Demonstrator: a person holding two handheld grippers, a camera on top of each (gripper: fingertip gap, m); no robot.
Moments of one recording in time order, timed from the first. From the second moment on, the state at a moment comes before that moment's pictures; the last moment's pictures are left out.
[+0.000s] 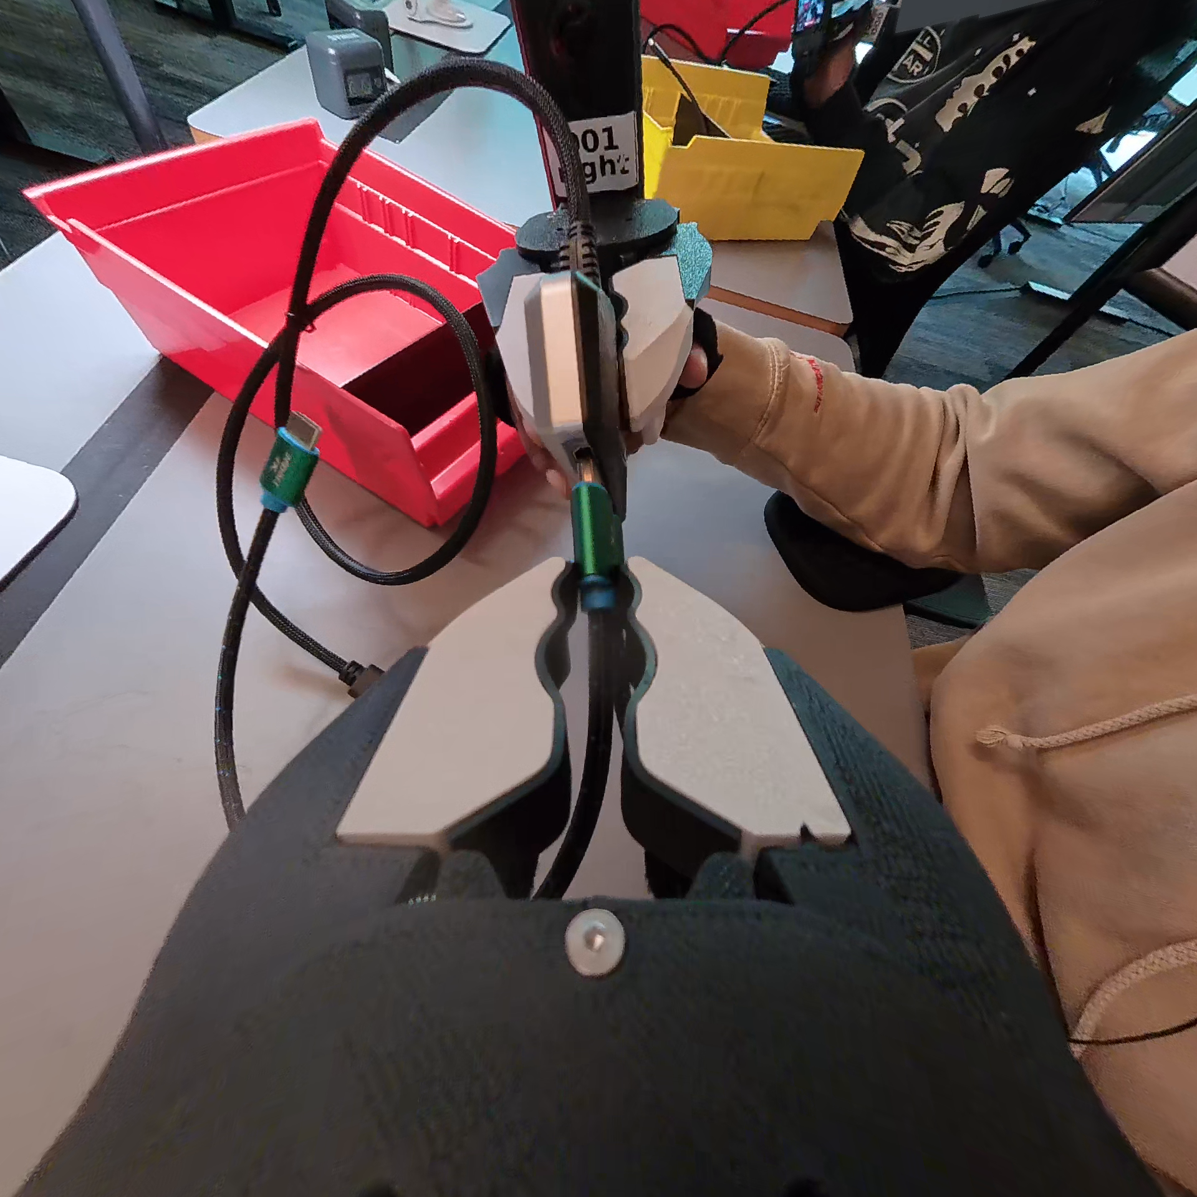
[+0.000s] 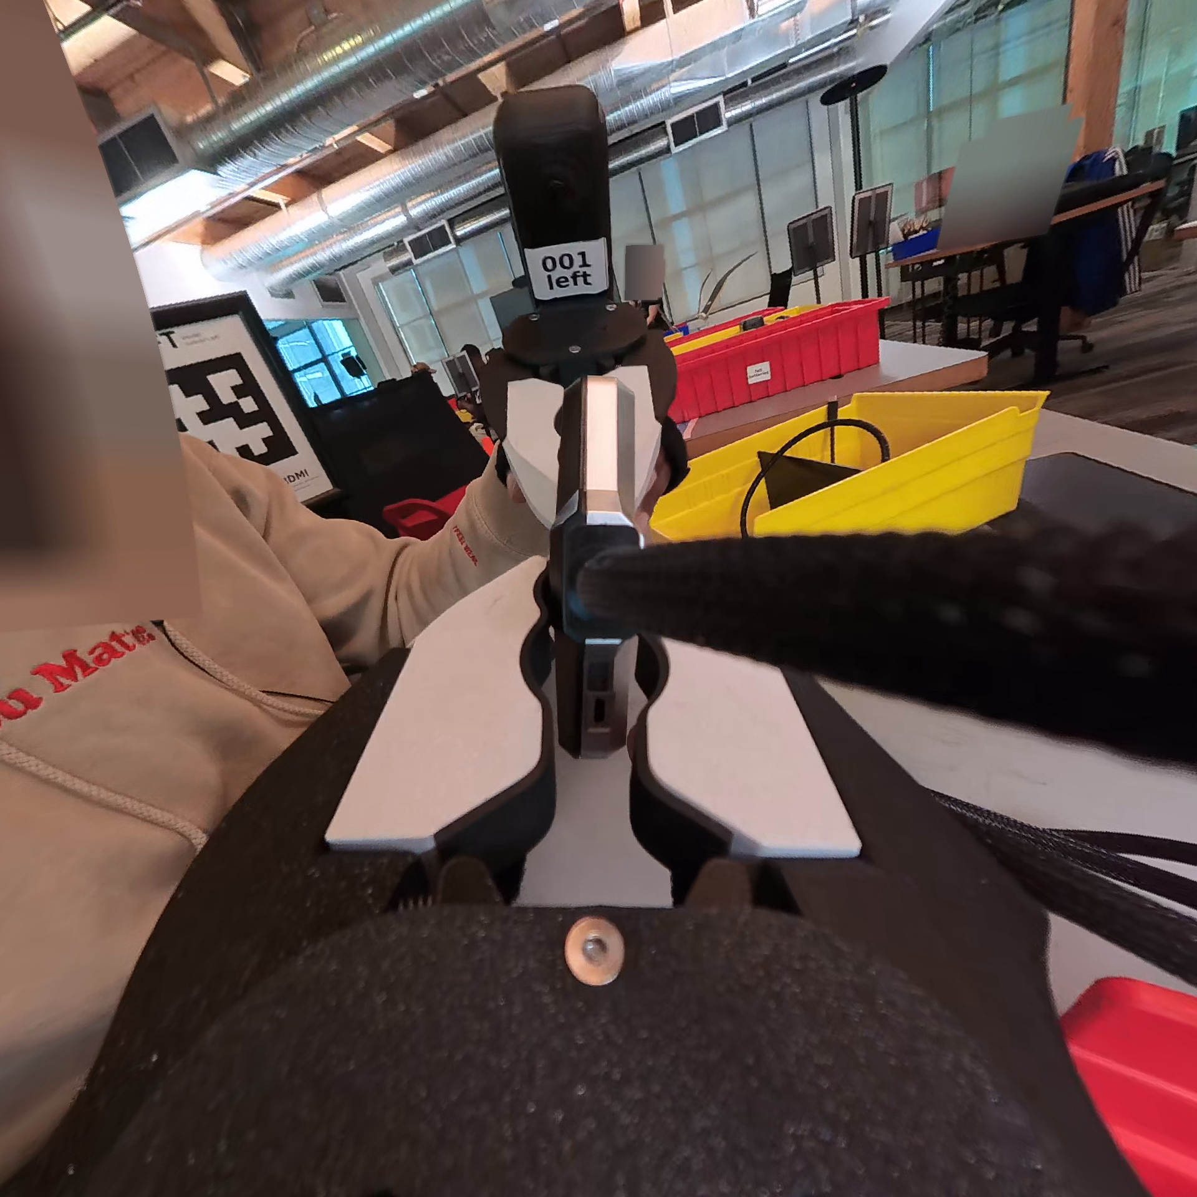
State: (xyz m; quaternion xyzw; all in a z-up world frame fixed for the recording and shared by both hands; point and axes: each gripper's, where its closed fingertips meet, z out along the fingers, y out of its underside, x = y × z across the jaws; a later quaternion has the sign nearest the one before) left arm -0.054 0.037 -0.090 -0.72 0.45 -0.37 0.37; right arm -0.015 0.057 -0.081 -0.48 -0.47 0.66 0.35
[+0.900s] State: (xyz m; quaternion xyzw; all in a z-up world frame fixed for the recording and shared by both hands) left arm -0.058 0.028 -0.105 -0.72 0.49 -0.34 0.35; right arm -0.026 0.044 -0.093 -0.49 -0.50 0.64 0.32
